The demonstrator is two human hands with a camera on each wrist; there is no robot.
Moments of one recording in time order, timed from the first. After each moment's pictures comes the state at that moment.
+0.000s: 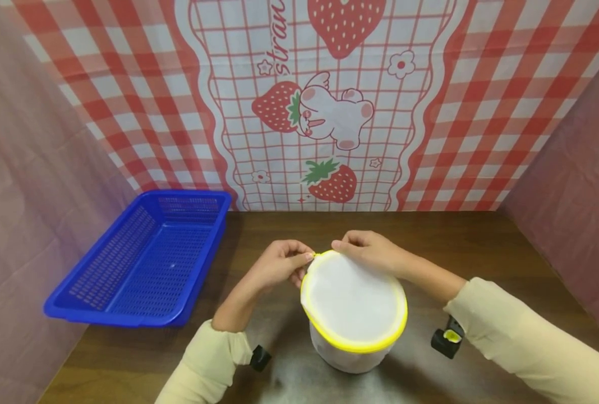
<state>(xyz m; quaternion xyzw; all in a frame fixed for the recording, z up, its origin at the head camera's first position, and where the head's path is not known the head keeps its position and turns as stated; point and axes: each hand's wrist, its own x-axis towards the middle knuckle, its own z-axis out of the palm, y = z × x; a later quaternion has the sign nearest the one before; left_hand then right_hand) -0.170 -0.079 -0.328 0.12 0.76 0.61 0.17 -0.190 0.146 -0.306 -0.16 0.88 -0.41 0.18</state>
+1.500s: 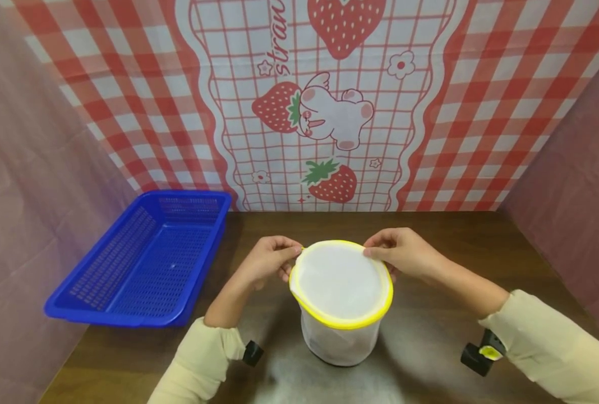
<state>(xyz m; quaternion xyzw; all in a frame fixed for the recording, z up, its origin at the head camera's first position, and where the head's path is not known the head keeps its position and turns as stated) -0.176 -0.092 -0.324 0.04 0.75 0.64 0.16 -0.167 0.176 -0.287 -0.07 0.88 -0.43 0.16</state>
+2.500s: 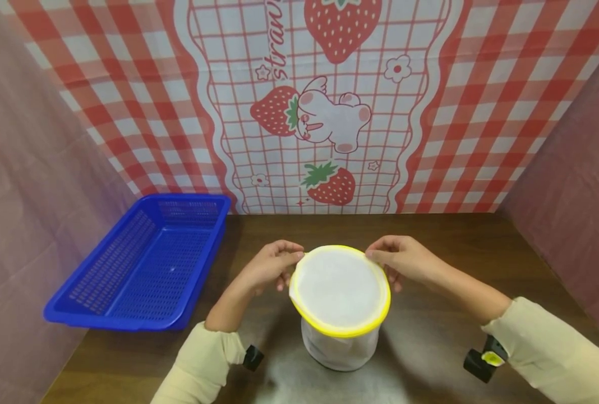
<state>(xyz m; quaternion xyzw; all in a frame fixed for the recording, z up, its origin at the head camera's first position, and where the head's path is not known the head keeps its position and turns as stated) -0.176 -0.090 -0.331 0.05 0.77 0.61 0.20 -0.164 0.186 -0.294 -0.08 0.86 -0.47 0.19</state>
